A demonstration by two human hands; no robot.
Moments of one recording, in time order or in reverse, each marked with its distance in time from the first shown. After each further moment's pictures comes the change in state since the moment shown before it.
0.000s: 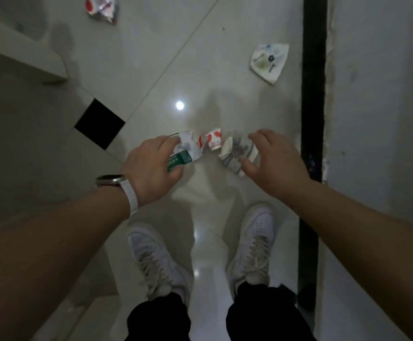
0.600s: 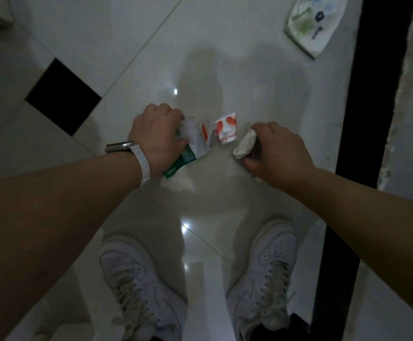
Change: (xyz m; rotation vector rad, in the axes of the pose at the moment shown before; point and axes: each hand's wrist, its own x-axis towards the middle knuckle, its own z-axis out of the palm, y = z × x) left_hand 0.089 -0.040 0.074 0.065 0.046 -0.114; right_hand 0.067 0.029 0.092 -0.124 -0.131 -0.024
